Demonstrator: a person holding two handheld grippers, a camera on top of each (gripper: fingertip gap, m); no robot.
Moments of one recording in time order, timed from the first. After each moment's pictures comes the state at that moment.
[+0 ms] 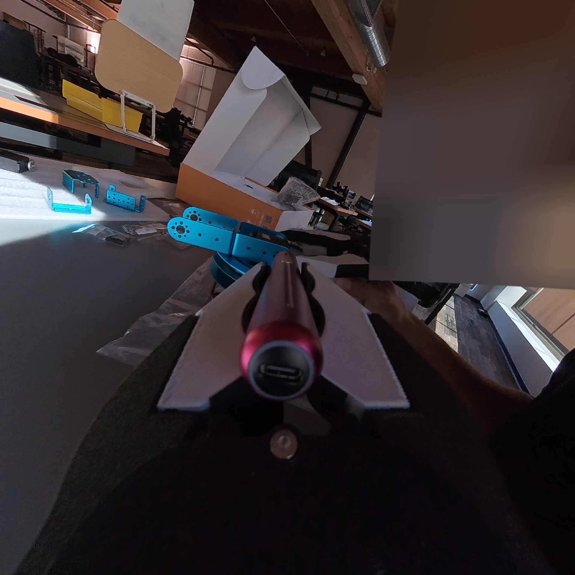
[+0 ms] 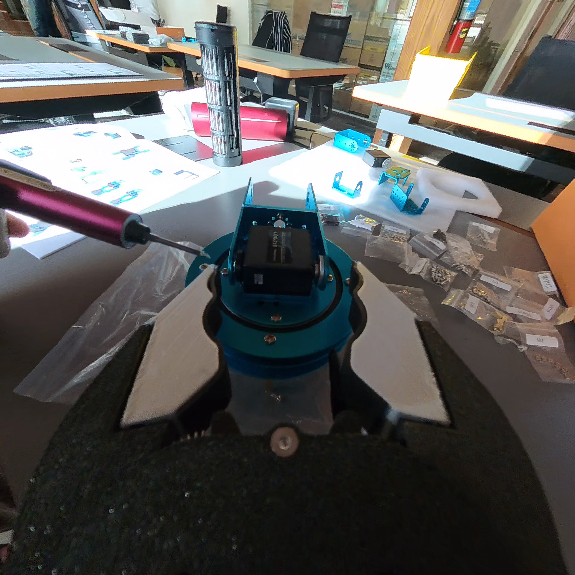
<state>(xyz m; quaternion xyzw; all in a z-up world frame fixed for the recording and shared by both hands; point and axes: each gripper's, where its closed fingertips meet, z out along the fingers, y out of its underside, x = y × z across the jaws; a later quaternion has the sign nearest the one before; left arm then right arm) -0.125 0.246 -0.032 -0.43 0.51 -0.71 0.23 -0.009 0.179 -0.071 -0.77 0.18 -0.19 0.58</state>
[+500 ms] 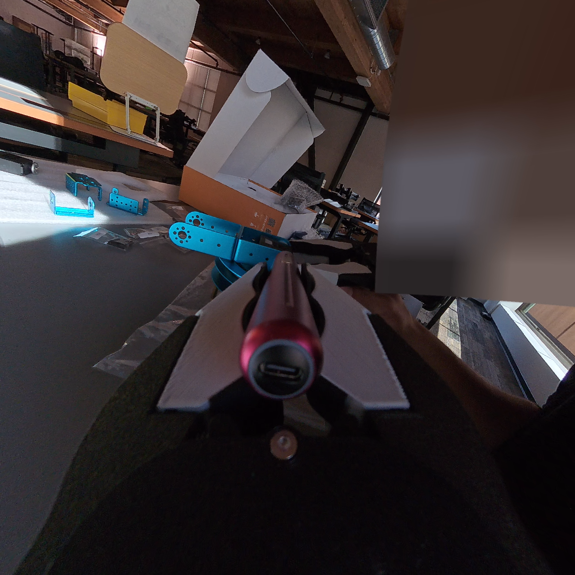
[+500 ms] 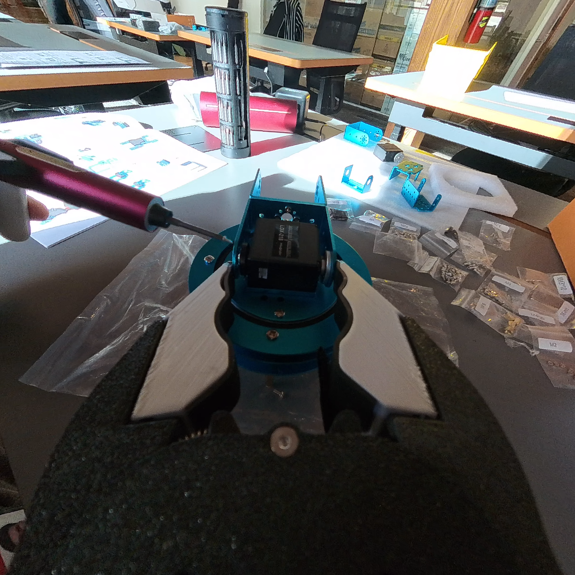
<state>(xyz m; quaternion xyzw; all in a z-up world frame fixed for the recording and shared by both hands) -0.116 0.246 -0.029 -0.44 0.51 -0.71 0.23 -0.012 0.181 -0.076 -0.78 0.16 -0.18 0.57</state>
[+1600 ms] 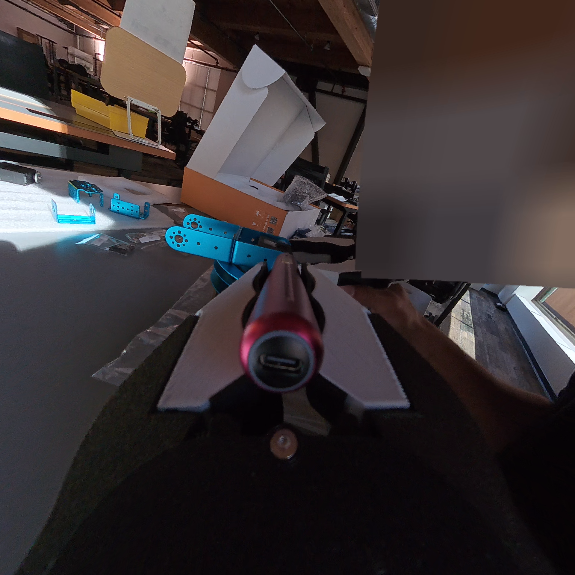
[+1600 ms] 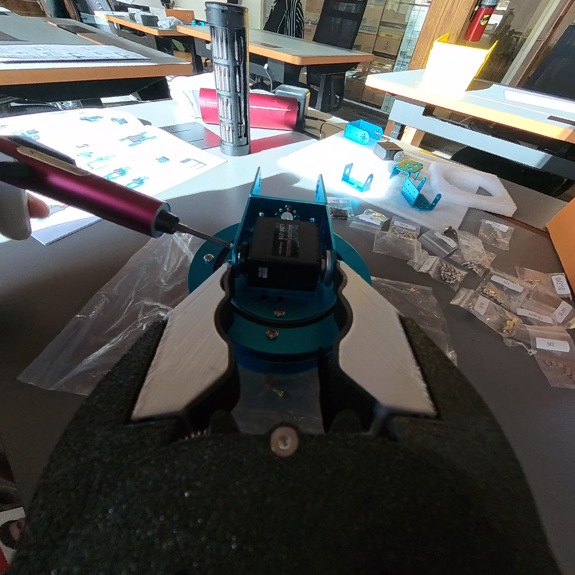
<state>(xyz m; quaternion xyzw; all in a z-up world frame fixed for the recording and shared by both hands) -0.114 0.239 -0.028 -0.43 0.52 -0.70 0.25 -0.012 0.181 -0.077 -0.79 0.16 -0.18 0.57</state>
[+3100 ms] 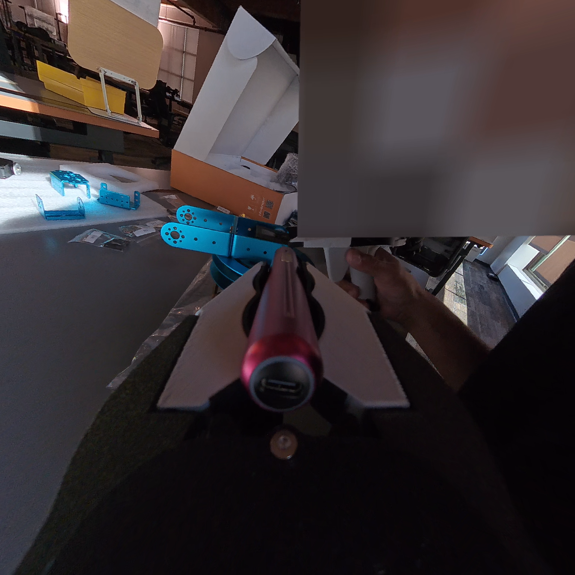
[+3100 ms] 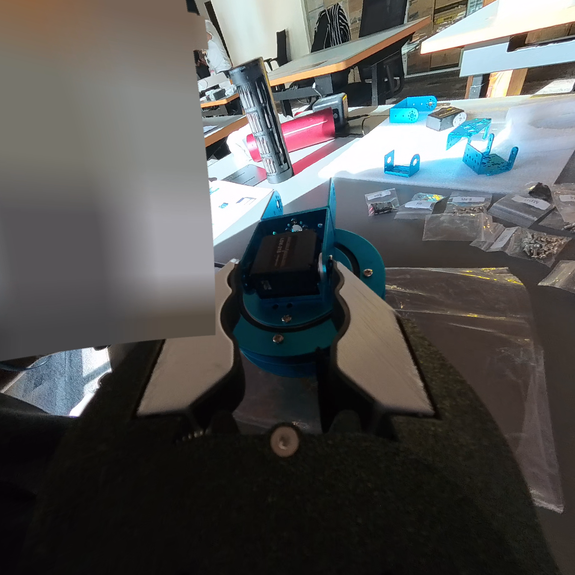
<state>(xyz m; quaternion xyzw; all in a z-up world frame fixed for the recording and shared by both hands) -0.107 0.242 -0.031 -0.42 0.56 -0.68 0.23 -0.010 0.181 -0.064 -0.75 0.22 0.01 0.62</state>
